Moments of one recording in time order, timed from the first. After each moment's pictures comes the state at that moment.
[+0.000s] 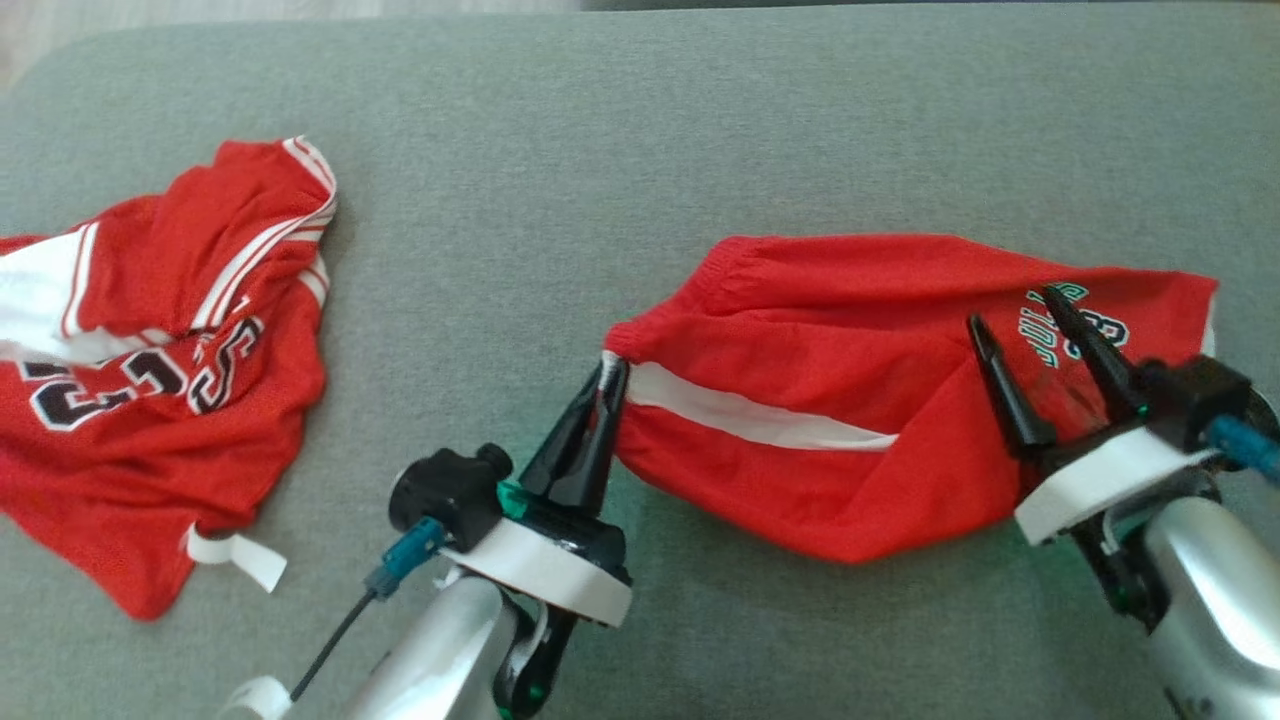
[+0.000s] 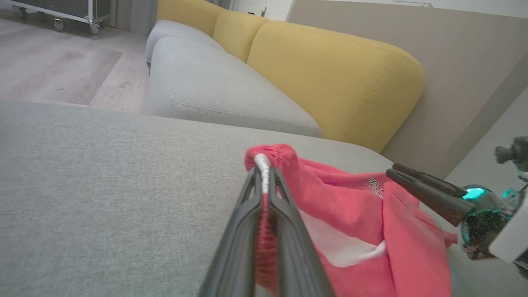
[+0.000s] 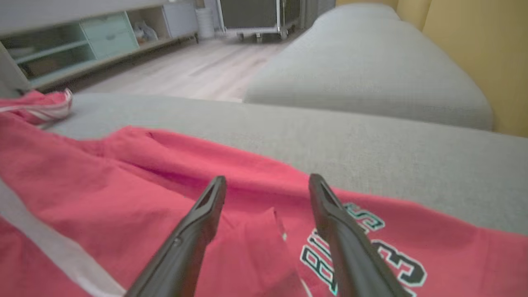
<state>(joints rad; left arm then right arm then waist) -0.31 0.05 -0.58 0.35 -0.47 -0.13 -0.25 -0.29 -0.38 0.37 0.39 0.40 0.12 -0.23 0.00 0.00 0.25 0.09</state>
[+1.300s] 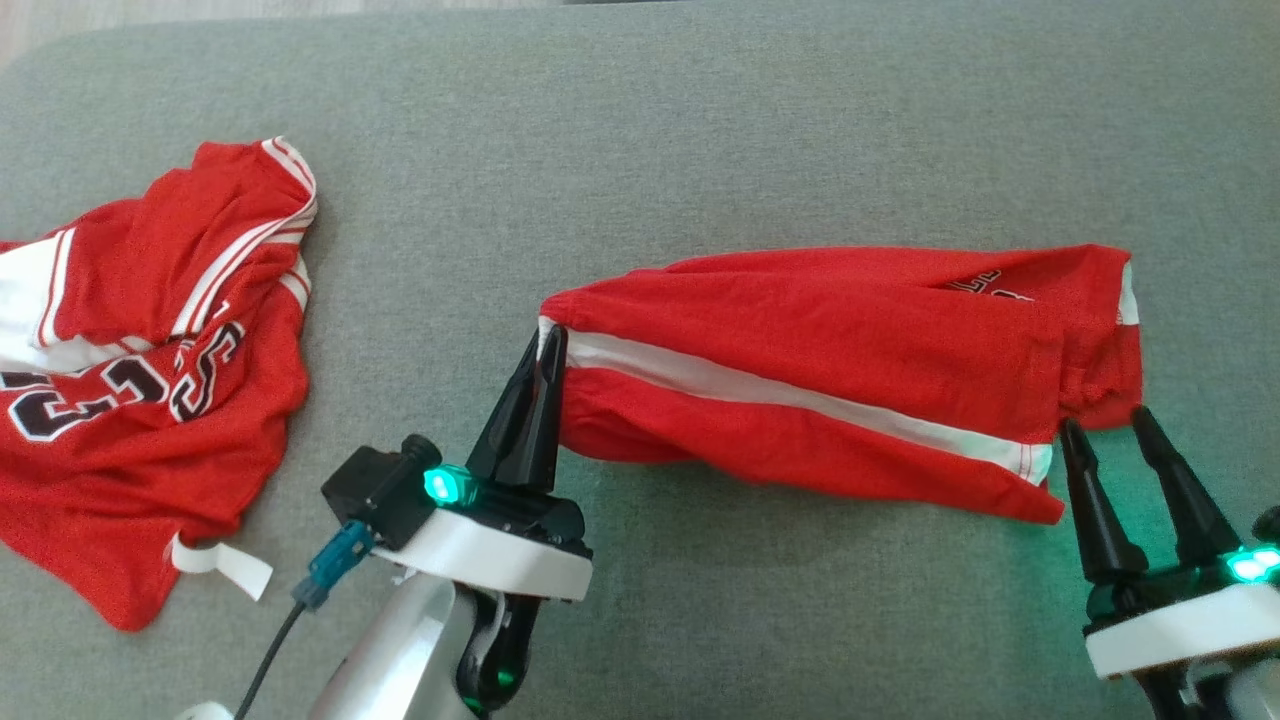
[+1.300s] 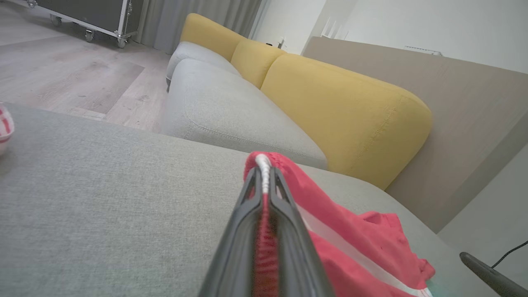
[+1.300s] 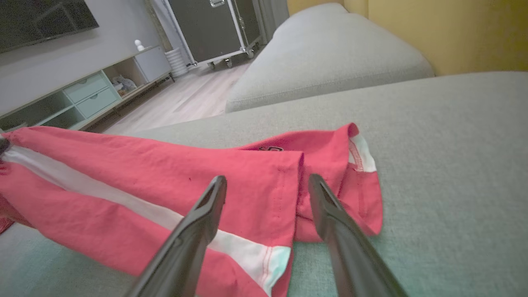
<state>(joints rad) -0.26 0.05 -0.47 0.24 -0.52 -0.13 -0.25 0.09 -0.39 0.18 0.07 0.55 0.12 -0.25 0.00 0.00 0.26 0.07</state>
